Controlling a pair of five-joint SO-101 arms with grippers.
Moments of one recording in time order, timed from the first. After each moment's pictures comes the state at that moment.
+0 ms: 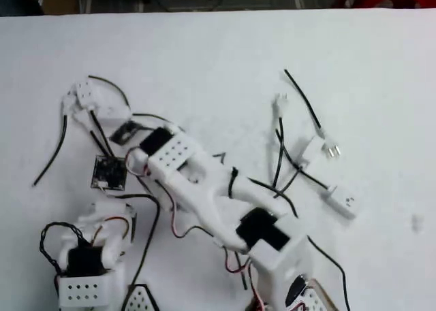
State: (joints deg) left arm -8.6 -103.8 97.1 73.2 -8.1; right arm -49.9 20.5 -1.3 85.4 6.4
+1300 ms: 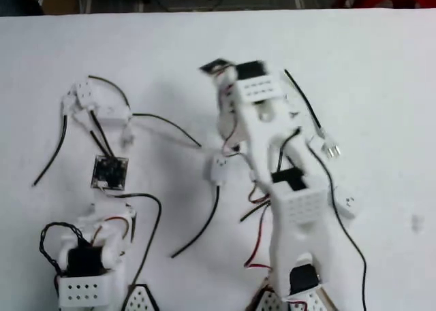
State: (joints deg) left arm -8.7 -103.8 97.1 73.2 -8.1; right arm -20.7 37.1 -29.1 96.8 19.2
